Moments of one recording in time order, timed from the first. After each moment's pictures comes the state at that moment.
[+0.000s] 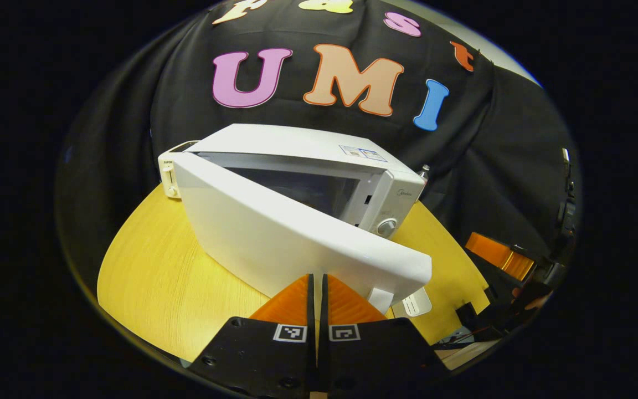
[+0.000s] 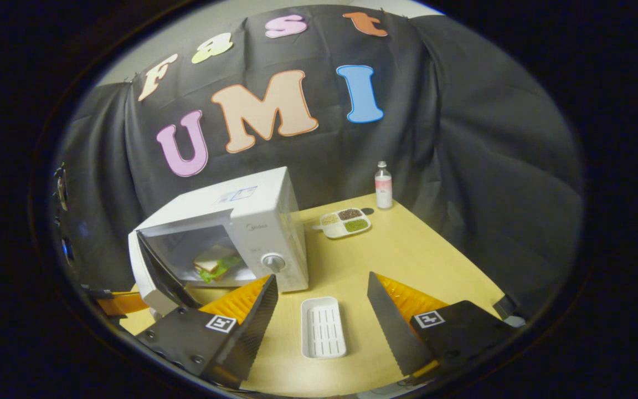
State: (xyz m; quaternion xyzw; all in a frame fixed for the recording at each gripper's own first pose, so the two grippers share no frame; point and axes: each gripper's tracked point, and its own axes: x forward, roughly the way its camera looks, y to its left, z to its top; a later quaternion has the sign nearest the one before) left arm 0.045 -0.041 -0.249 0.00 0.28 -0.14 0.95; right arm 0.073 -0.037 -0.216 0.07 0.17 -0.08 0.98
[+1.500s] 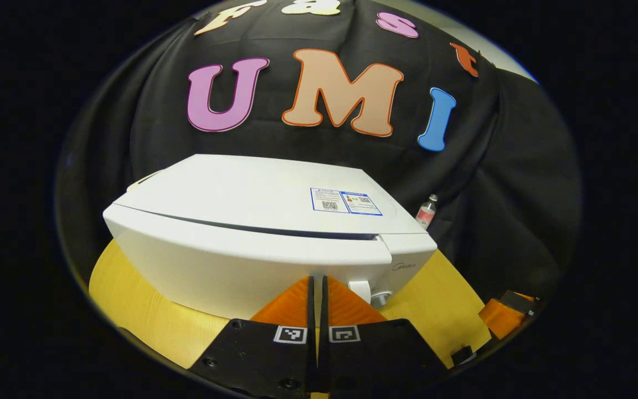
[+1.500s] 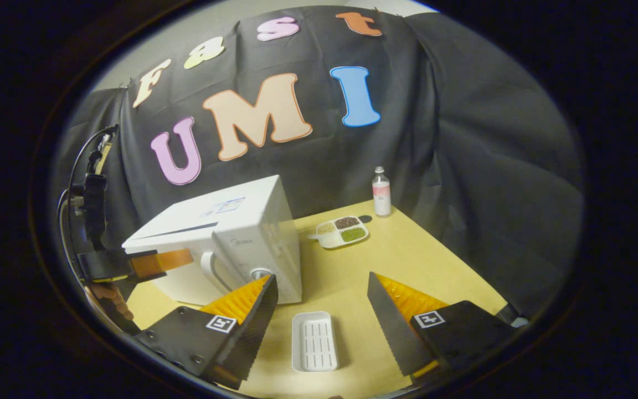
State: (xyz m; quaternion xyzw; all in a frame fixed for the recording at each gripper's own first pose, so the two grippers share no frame) left arm 0.167 -0.118 -0.234 -0.02 0.22 -0.13 0.97; right arm 0.096 -0.063 -0.211 0.08 0.15 -0.09 0.98
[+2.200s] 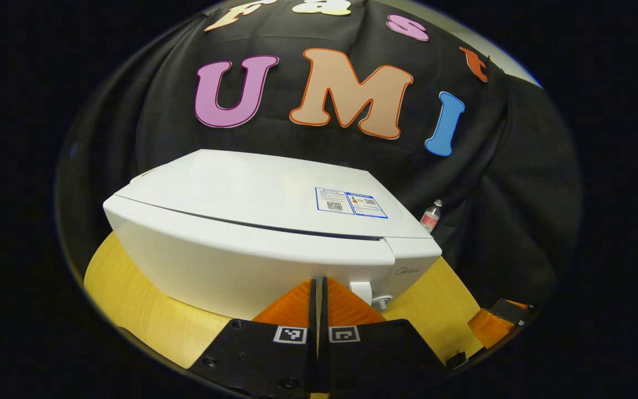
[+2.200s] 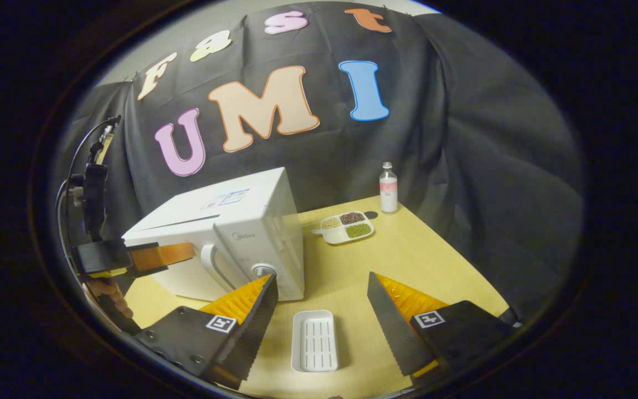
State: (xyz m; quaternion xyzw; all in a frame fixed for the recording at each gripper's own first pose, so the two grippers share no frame) left arm 0.176 -0.118 -0.235 -0.03 0.22 -0.11 0.97; right arm 0.106 -0.052 -0.219 0.06 0.17 -0.06 0.98
